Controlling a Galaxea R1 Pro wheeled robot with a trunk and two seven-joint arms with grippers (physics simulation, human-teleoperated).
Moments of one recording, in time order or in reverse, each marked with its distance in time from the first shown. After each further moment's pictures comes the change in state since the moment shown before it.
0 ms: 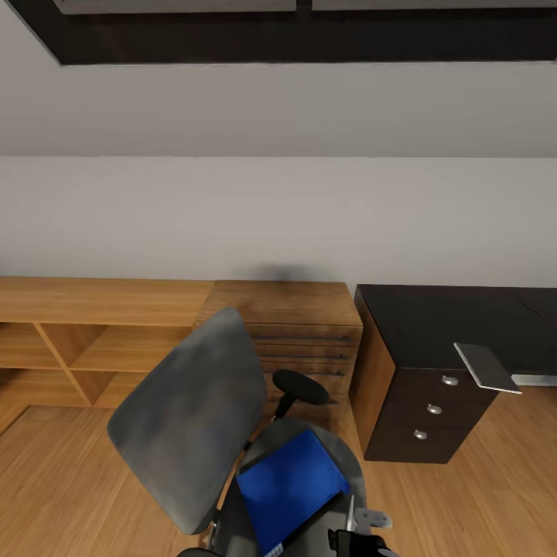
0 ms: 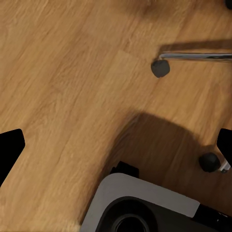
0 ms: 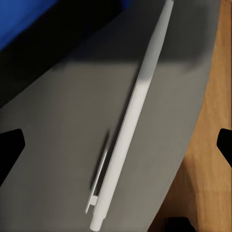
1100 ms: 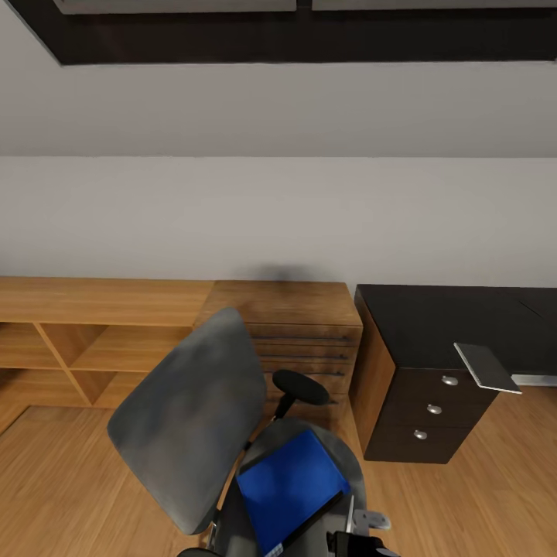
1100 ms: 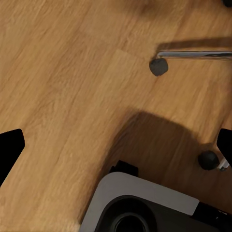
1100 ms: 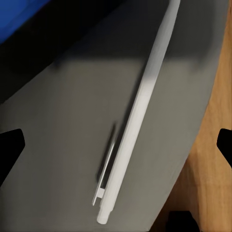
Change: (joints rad) left arm 0.000 0.000 -0.007 0.000 -0.003 0.003 -0.002; right arm 0.000 0.006 0.000 -0.004 -0.001 0.029 0.001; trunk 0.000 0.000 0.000
